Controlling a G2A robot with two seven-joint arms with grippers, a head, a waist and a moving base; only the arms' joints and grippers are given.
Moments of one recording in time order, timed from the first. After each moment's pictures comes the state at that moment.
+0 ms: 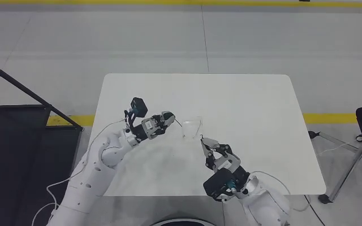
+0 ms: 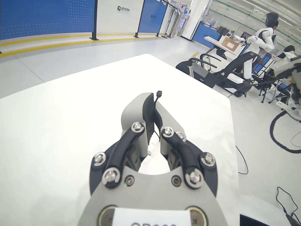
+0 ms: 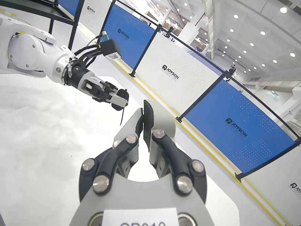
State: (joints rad) left arm 1.09 -1.18 -1.23 -1.40 0.86 -0.82 -0.11; right arm -1.64 -1.30 1.28 -2.14 -2.01 -0.33 -0.27
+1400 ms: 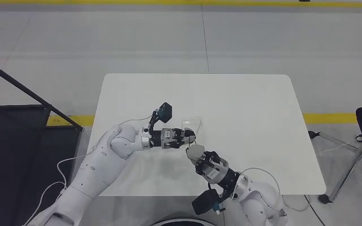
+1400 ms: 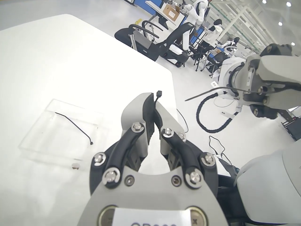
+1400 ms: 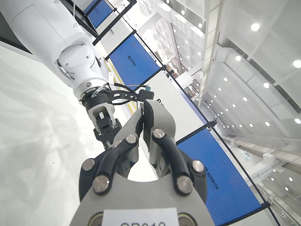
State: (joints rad) left arm 0.89 -1.16 -0.97 -1.28 0.32 -1.00 -0.55; right arm -1.56 -1.25 1.21 -2.01 -2.32 -0.21 -0.57
